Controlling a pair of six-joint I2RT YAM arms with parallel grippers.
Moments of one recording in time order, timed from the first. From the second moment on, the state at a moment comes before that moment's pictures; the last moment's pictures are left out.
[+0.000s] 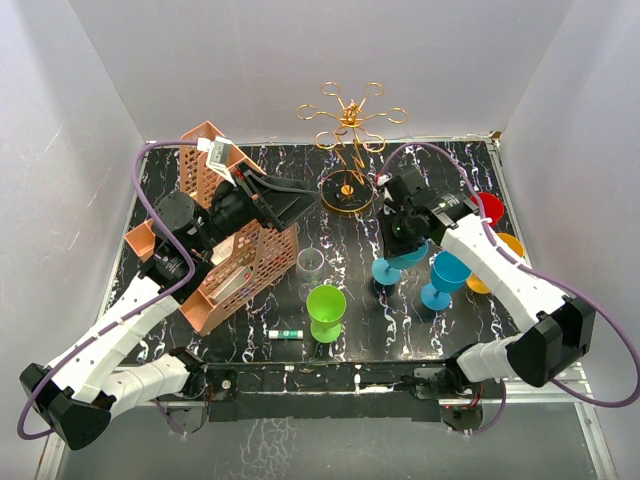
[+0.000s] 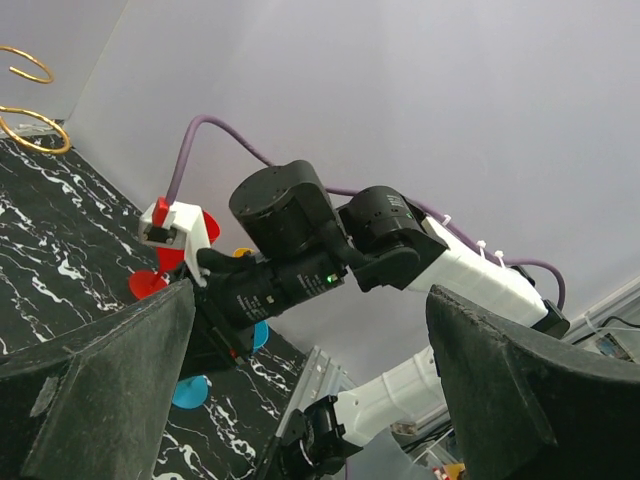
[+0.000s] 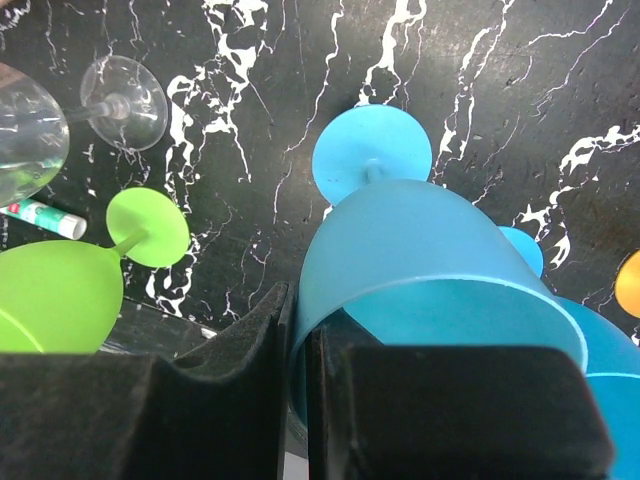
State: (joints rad) left arm -0.64 1.00 1.04 0.25 0.37 -0.82; right arm 0.49 1.35 1.33 -1.06 -0.07 0.22
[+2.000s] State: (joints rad) left arm -0.64 0.83 1.33 -0.21 -0.03 -0.52; right arm 0.61 0.75 1.56 -0.63 0.22 0.31
